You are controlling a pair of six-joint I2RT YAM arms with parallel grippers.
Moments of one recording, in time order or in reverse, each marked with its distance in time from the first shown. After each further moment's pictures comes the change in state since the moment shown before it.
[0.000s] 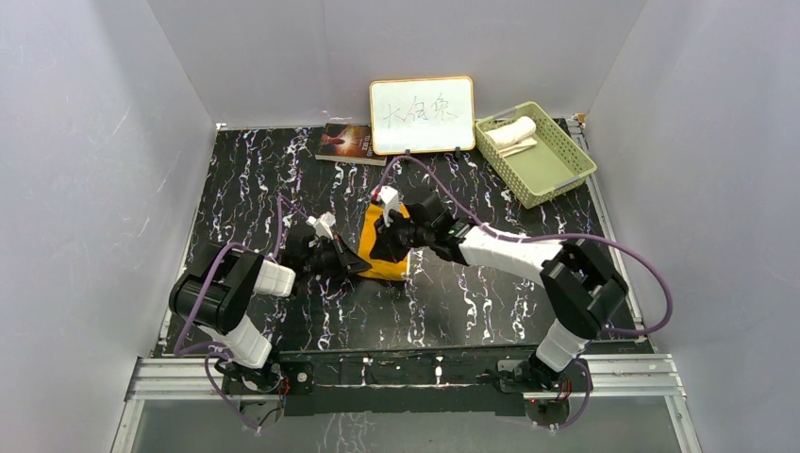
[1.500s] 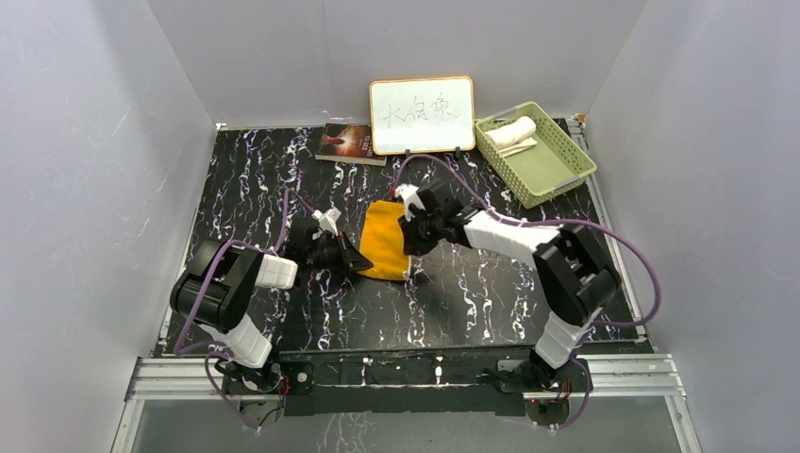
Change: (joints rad) left arm 0.000 0.013 0.079 -0.129 0.027 0.102; right arm -0.125 0.126 0.059 -0.307 0.093 -0.131
